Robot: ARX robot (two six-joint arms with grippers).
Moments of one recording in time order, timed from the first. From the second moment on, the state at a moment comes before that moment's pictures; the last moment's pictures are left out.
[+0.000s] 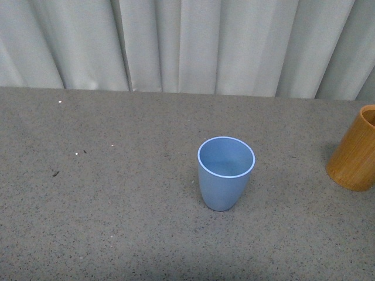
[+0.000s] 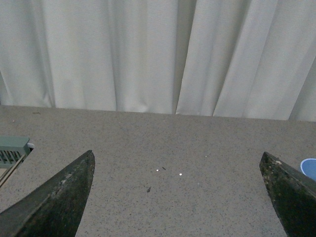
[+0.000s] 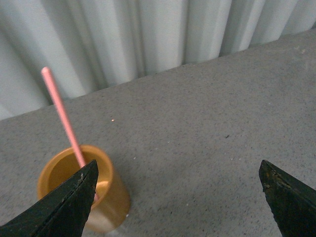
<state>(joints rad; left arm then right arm) 0.00 0.00 0.02 0.00 0.00 -0.01 -0.22 1.34 0.55 0.42 0.15 0.11</state>
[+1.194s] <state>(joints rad) 0.00 0.00 0.02 0.00 0.00 -0.01 -0.09 1.90 1.00 0.46 0.04 0.21</state>
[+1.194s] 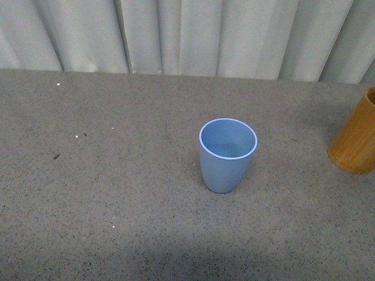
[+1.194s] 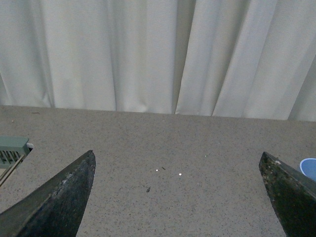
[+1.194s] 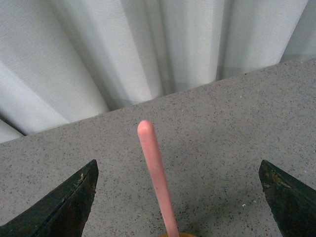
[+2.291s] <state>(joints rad) 0.00 0.00 0.02 0.00 0.00 -0.01 -0.08 2.05 1.04 0.56 0.02 0.22</state>
